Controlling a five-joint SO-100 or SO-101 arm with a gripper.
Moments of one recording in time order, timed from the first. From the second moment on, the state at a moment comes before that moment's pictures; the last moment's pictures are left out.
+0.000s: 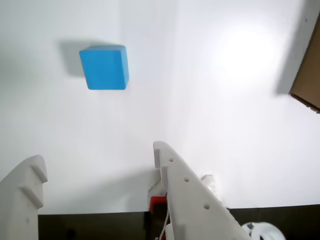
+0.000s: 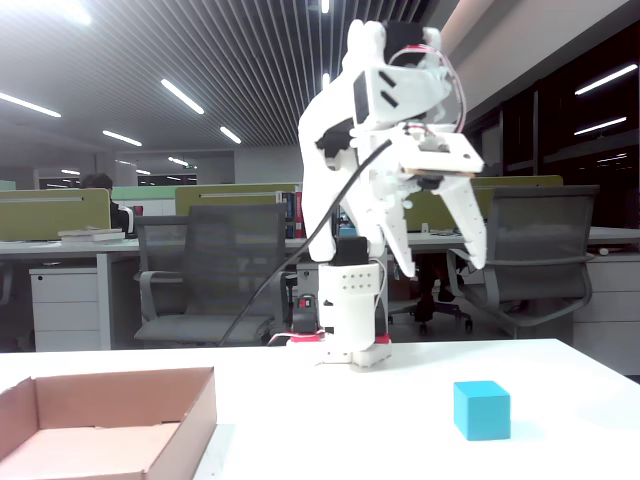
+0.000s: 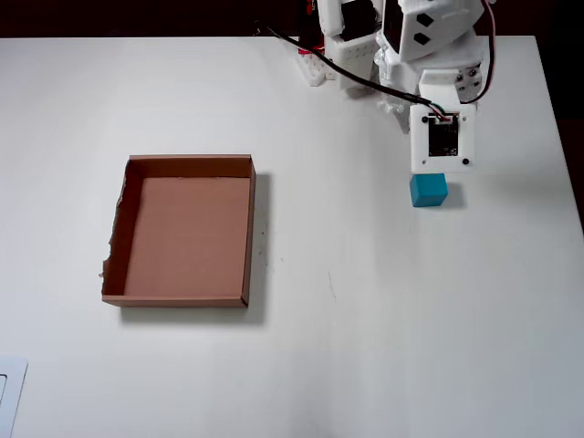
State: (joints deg) arm -23.0 108.3 95.9 83.1 -42.9
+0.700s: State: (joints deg) arm -24.9 92.0 95.9 74.1 -39.8
